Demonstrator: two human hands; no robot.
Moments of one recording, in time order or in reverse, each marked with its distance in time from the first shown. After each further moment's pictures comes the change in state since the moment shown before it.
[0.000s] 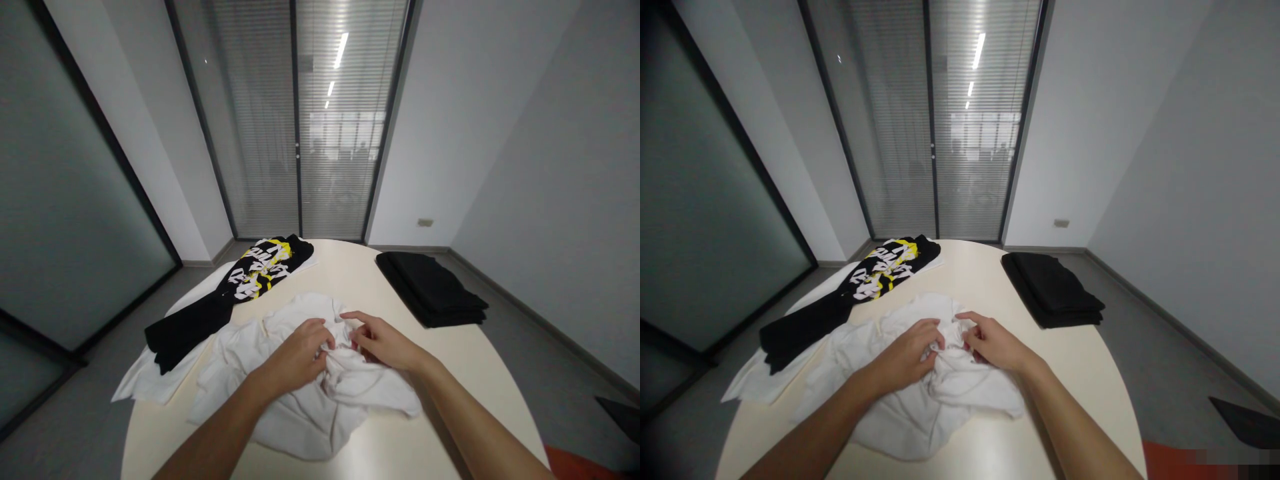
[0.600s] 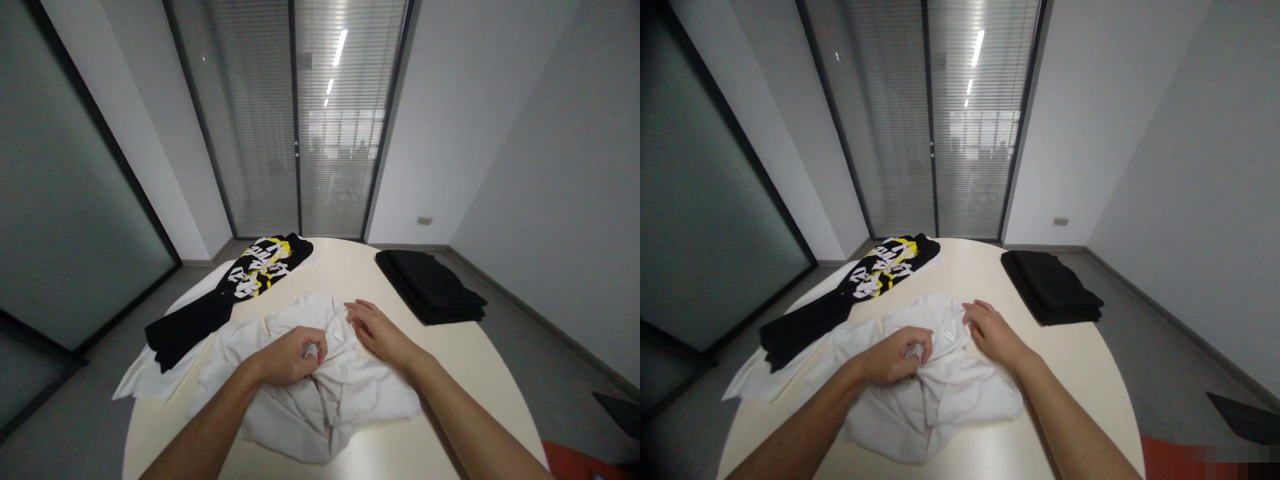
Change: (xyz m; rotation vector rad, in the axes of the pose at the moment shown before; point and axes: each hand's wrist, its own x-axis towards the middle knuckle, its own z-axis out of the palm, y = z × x) left_hand -0.002 0.006 -0.031 -0.405 -0.218 -0.138; right_hand 0.016 0.034 -0.005 -0.587 0.244 -0.392
